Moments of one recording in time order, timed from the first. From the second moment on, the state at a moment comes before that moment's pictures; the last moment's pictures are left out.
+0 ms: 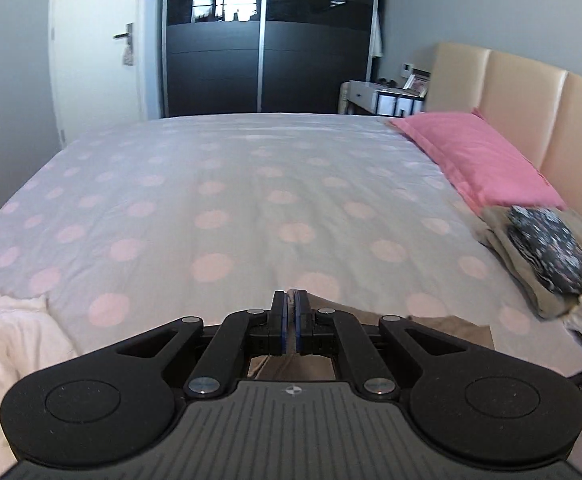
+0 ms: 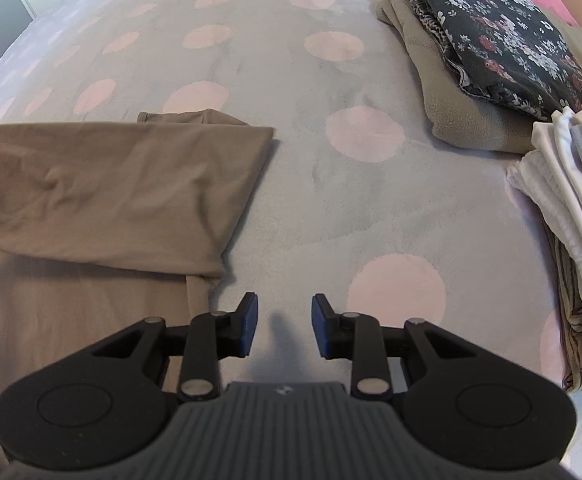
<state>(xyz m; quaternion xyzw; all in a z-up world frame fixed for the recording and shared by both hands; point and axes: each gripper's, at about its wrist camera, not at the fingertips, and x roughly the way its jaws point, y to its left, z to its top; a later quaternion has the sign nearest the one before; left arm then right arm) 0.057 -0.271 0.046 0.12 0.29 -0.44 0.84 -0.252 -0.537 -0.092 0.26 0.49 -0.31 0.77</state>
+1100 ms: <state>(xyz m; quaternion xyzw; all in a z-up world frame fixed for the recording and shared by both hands) 0.108 -0.242 -0.009 0.16 0.40 -0.34 0.84 -0.213 -0.473 -0.116 0.01 0.50 -0.25 0.83</state>
